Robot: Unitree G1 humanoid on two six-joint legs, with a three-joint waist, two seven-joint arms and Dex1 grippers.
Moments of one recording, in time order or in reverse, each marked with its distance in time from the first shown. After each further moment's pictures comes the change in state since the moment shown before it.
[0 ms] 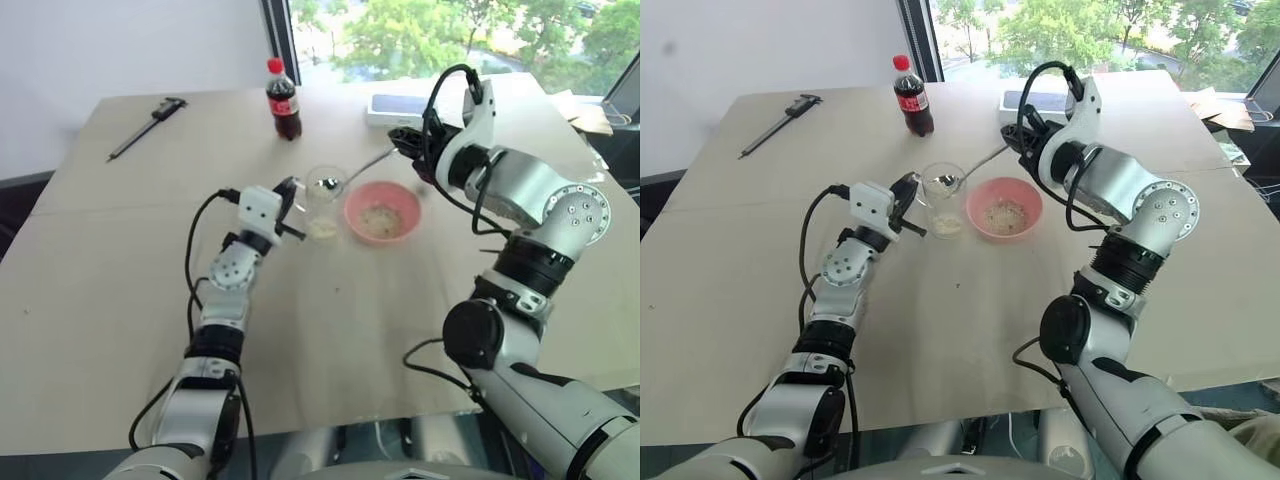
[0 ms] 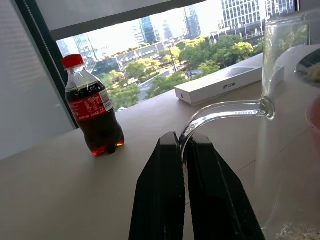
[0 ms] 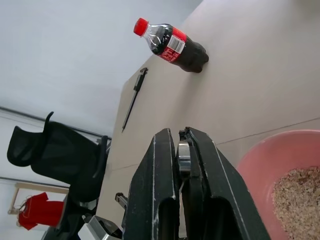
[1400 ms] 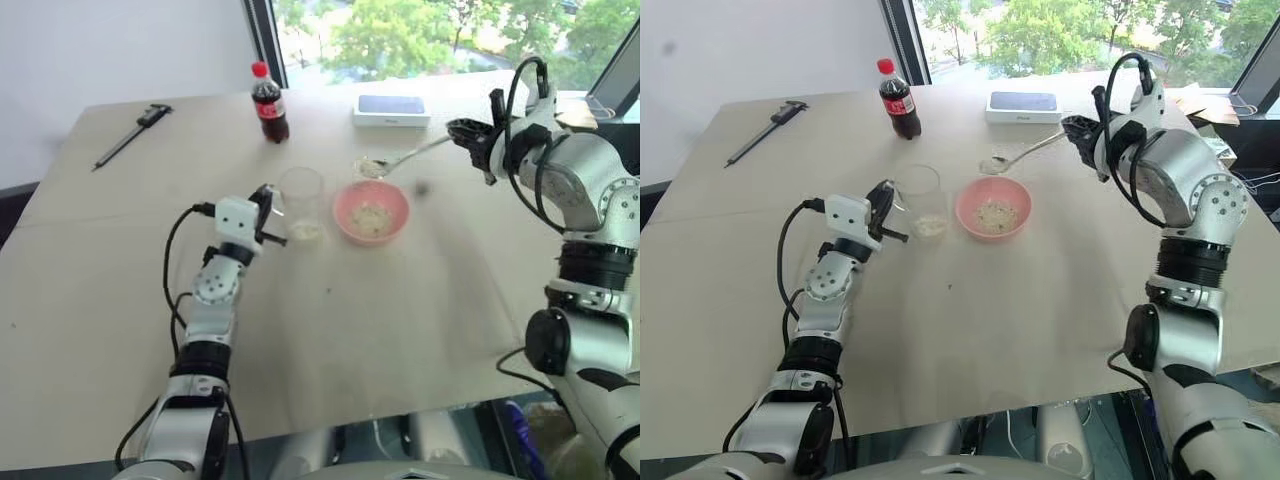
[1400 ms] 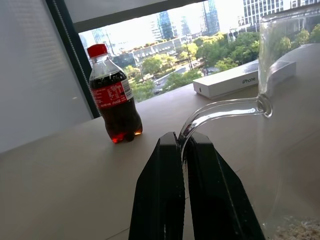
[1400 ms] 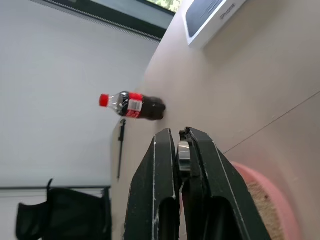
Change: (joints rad) left arm 0.093 0.037 0.051 -0.072 -0.039 0.025 0.073; right arm 0.143 -0.498 0.416 0.229 0.542 -0.522 -0.165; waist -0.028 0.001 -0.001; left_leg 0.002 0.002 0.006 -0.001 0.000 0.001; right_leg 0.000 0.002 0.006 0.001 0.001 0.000
